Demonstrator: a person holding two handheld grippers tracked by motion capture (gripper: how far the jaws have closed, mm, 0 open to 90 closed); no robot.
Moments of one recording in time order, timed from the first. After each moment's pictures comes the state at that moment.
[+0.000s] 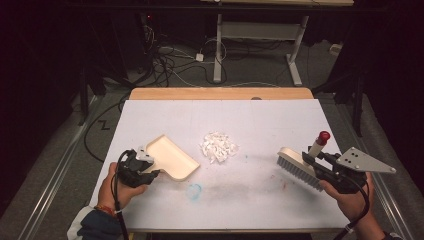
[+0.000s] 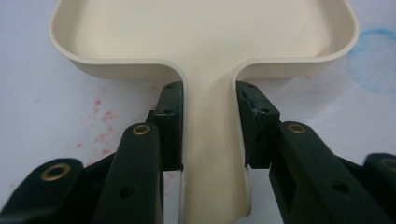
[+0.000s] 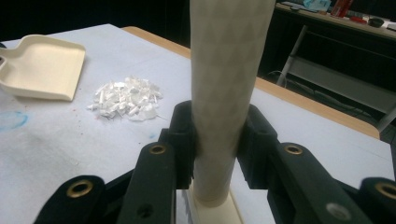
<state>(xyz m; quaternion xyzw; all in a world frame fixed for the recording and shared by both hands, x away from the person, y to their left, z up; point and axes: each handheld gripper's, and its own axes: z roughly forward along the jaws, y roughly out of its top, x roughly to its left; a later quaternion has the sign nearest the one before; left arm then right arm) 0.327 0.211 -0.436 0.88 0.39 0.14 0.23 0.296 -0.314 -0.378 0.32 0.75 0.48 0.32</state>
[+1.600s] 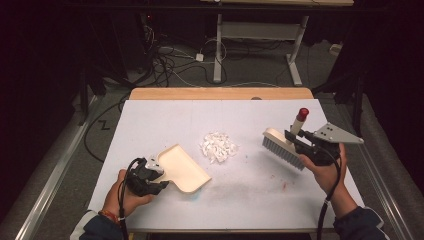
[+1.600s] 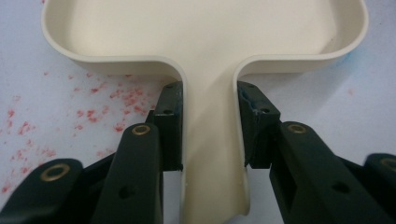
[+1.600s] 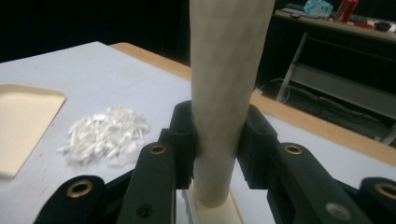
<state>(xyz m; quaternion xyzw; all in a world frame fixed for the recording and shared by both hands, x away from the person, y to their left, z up) 0.319 0.195 -0.447 0.90 0.35 0.10 0.23 0.365 -0.279 -0.378 0.33 0.74 0.50 0.32</state>
